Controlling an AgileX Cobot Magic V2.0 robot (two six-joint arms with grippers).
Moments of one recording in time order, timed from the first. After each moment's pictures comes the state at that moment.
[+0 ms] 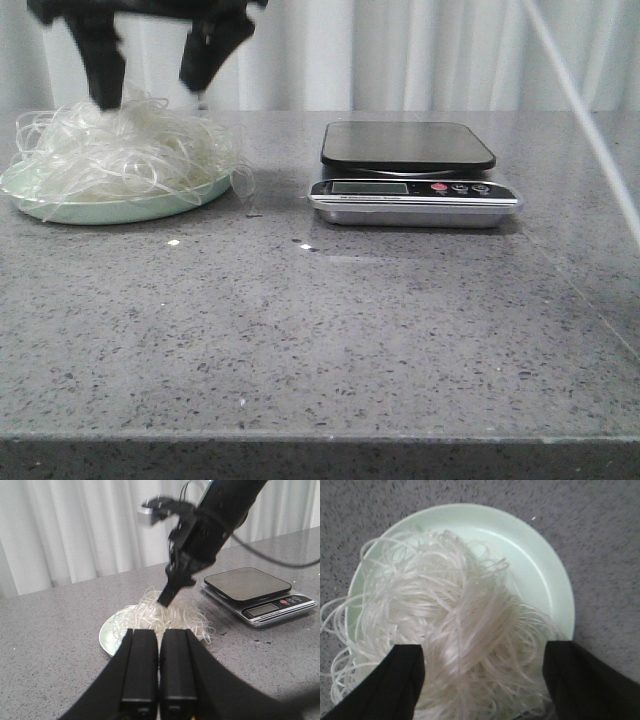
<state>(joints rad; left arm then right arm) -0.31 0.02 -0.44 -0.14 0.55 0.23 0.79 2.10 -2.18 -0.06 1.02 0.04</state>
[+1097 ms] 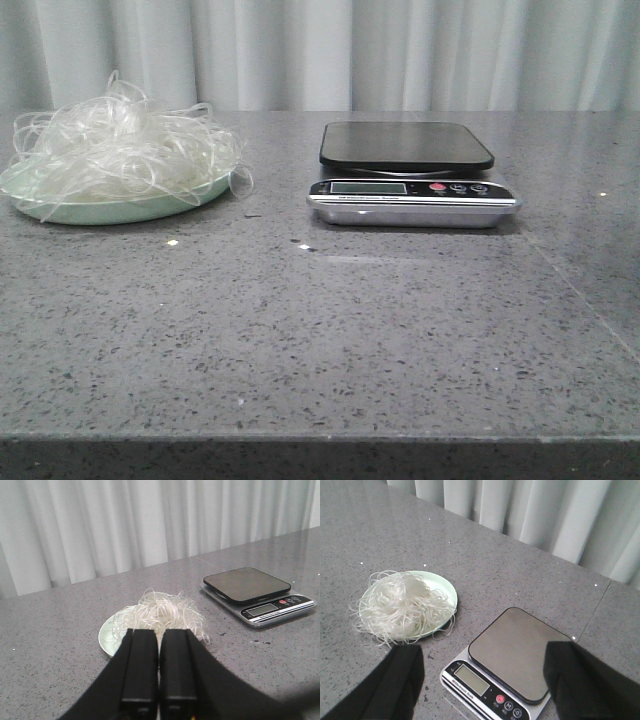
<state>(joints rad) -0.31 0.02 -0.44 -0.14 0.55 0.23 0.61 0.84 -1.01 -0.05 0.53 0.04</state>
